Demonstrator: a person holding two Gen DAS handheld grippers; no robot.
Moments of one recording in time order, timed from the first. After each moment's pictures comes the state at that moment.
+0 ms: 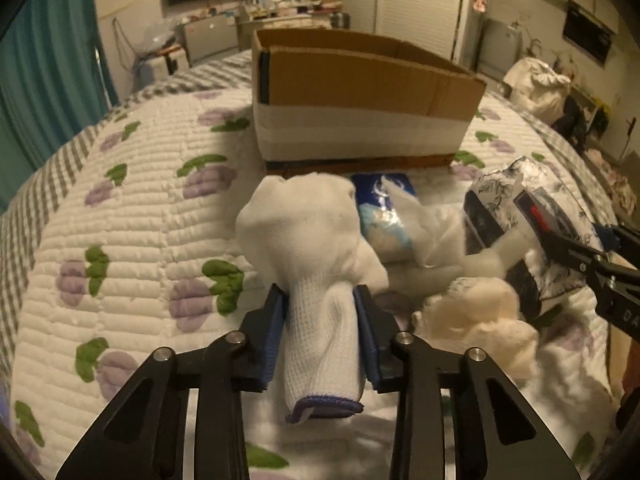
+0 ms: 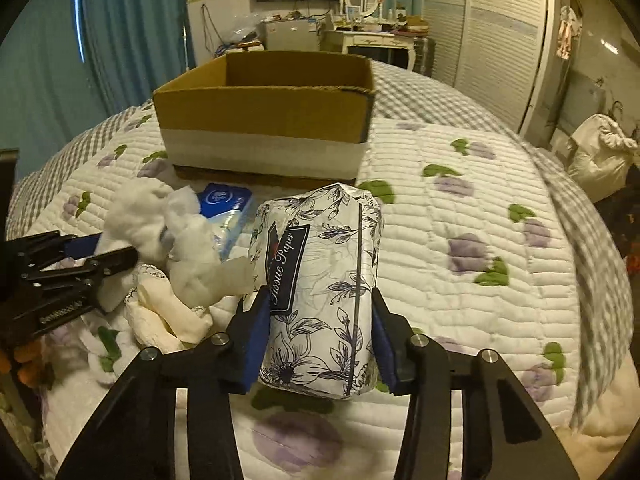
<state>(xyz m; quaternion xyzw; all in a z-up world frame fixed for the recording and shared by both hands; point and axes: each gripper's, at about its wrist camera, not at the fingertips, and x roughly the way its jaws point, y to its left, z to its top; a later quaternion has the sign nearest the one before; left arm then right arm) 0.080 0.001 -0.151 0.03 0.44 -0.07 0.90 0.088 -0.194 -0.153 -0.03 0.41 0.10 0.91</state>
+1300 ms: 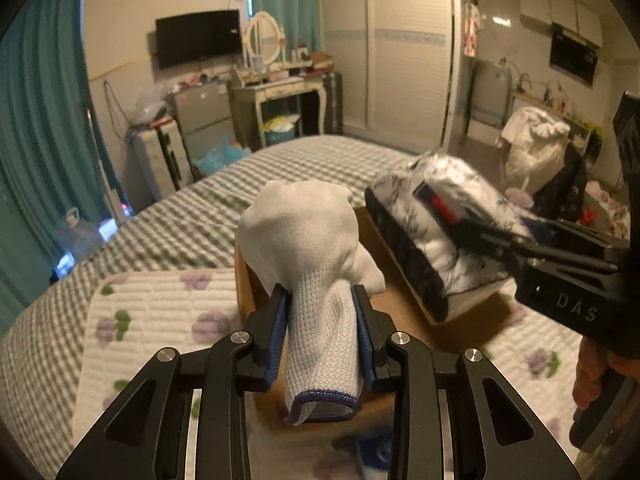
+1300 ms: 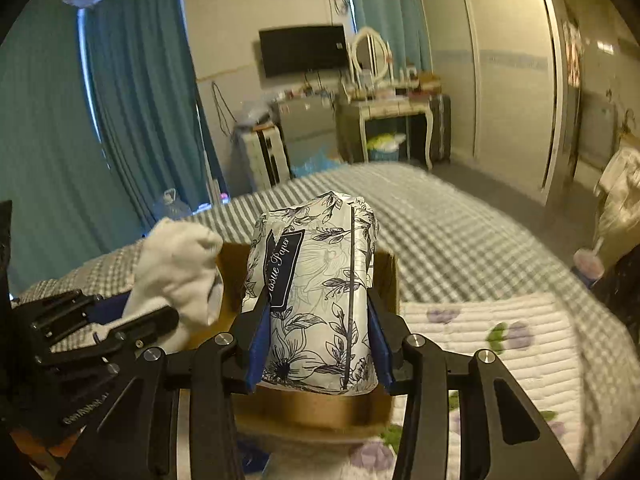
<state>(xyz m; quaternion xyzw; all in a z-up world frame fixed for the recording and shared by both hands) 0.259 -0.014 -0.060 0.05 0.35 -0.08 0.93 0.301 -0.171 -0.053 0.04 0.32 0.16 0.93</state>
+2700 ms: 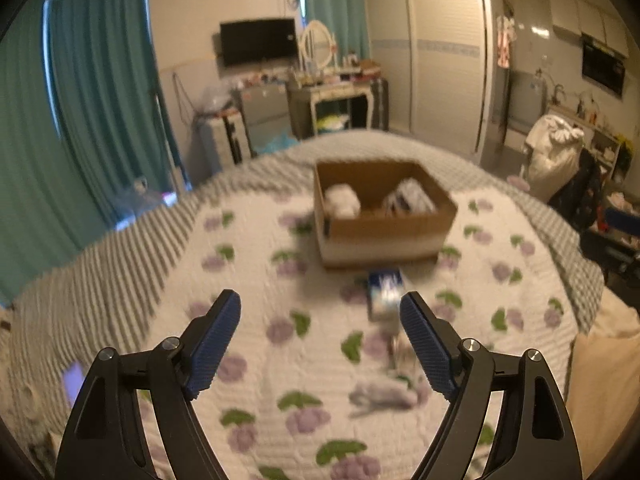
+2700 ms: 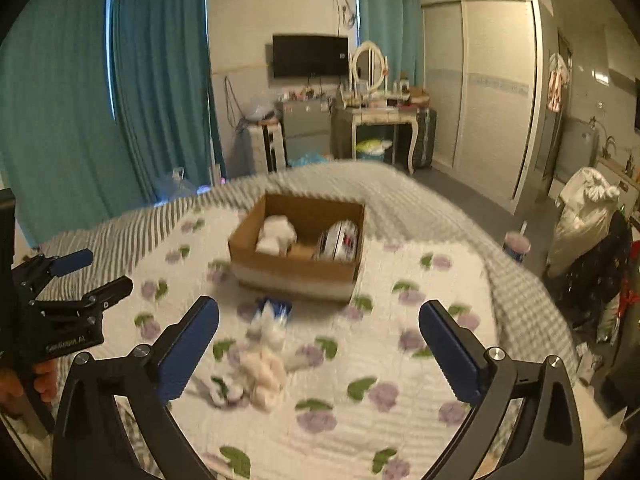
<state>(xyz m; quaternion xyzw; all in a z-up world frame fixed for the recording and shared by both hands) 0.002 0.007 -0.022 0.03 0.34 0.01 0.94 0.011 -0.206 0.009 -0.02 0.32 0.13 0.94</state>
